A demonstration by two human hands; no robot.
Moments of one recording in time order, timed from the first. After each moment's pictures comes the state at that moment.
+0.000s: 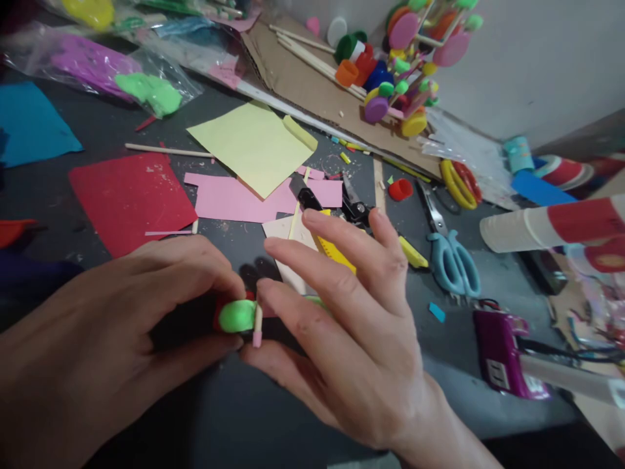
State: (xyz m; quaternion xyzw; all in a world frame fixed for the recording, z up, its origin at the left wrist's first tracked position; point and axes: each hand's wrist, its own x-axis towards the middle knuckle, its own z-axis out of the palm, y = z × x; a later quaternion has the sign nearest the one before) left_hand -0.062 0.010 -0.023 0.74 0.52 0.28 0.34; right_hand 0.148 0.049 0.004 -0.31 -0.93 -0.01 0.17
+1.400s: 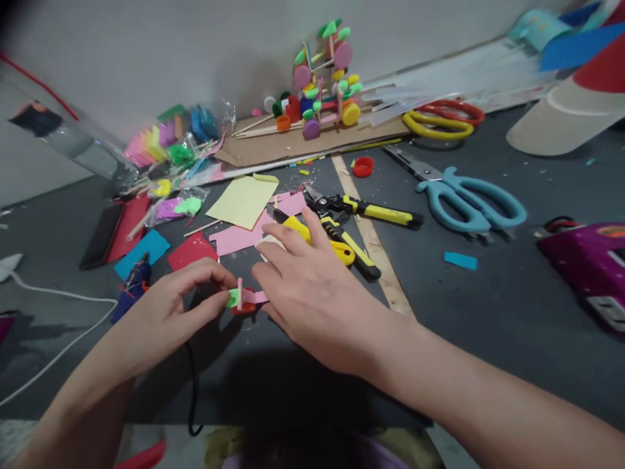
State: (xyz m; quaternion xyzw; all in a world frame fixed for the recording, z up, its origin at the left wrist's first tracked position) left_hand -0.045 0.019 0.035 0.70 0.61 0.11 0.35; right_hand 0.169 0.051 -0.005 -0.31 -0.93 0.05 0.17
